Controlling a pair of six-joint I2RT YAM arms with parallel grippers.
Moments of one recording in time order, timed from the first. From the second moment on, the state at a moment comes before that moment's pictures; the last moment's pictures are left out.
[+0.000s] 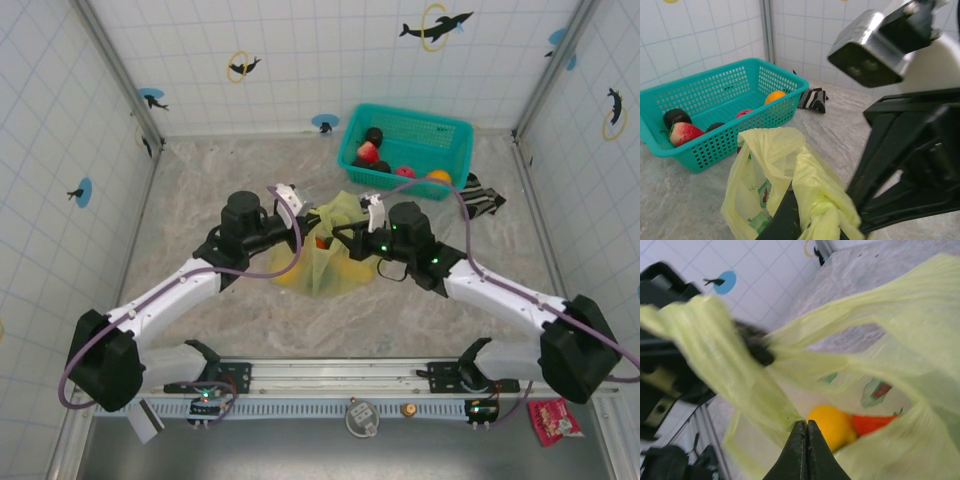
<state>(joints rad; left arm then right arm) -0.59 1.21 0.78 0.19 0.53 0.12 0.75 1.27 0.75 0.19 -0.31 0.53</state>
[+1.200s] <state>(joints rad) -0.59 1.16 0.83 -0.05 0.38 0.25 0.77 1.39 0.77 0.35 -0.19 0.59</state>
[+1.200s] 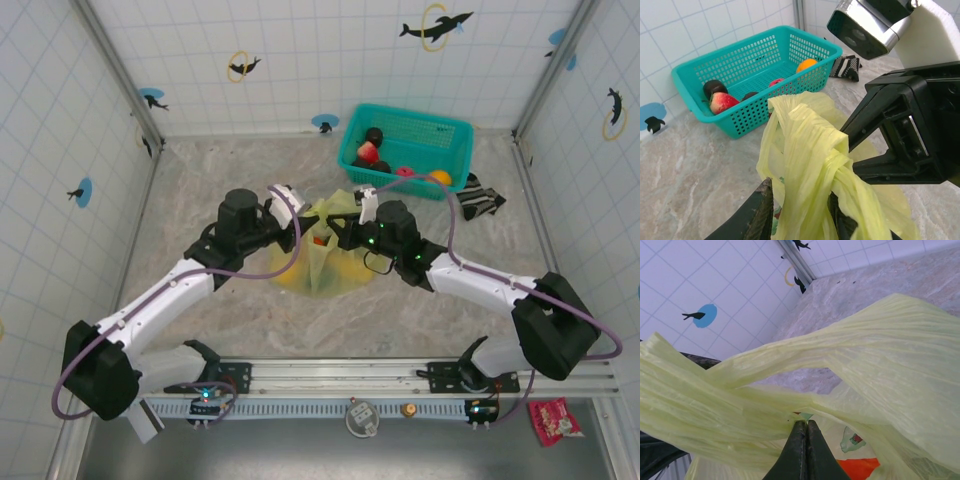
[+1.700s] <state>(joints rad) -0.59 1.16 0.90 -0.11 0.44 0.32 0.77 1.42 0.79 0.34 -0.19 0.59</state>
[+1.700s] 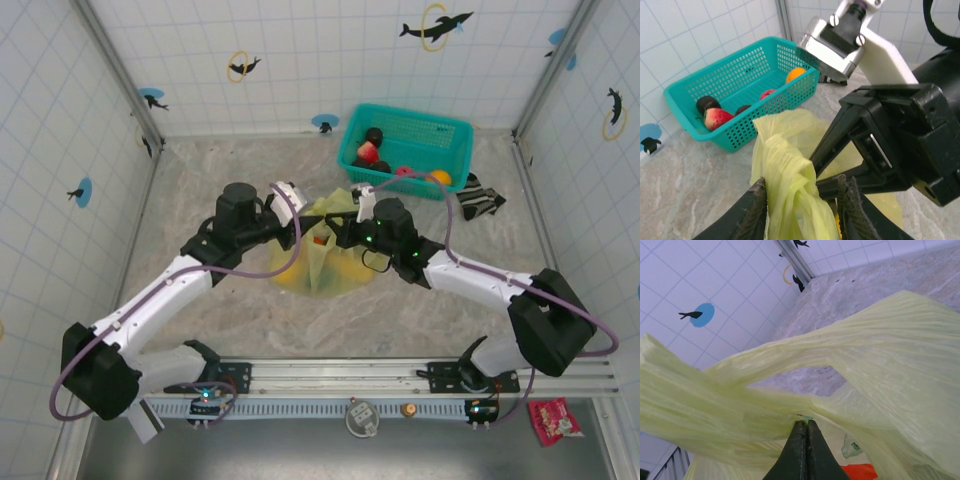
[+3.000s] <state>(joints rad) -0.59 1.17 0.93 -0.09 0.54 0.58 0.66 1.18 0.94 -0.08 -0.47 -0.41</state>
